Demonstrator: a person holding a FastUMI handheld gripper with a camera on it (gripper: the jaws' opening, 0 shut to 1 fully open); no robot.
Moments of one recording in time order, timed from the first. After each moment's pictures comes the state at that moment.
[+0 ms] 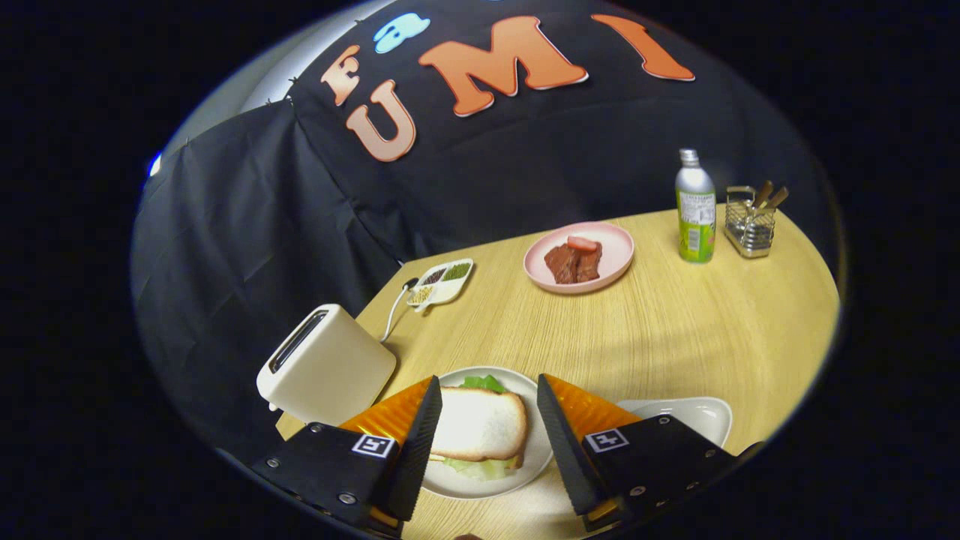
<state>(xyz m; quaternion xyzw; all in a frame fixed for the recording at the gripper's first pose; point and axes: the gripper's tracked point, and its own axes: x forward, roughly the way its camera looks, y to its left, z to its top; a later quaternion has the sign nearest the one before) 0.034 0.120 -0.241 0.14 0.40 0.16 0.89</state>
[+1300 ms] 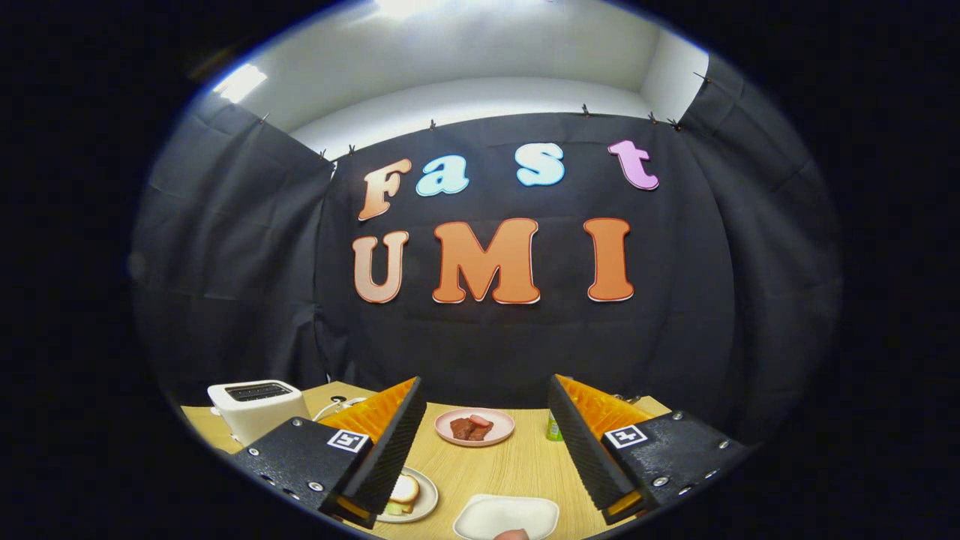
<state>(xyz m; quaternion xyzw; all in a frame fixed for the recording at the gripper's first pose) 0.011 0.024 -0.049 -0.02 0.05 0.03 1.00</state>
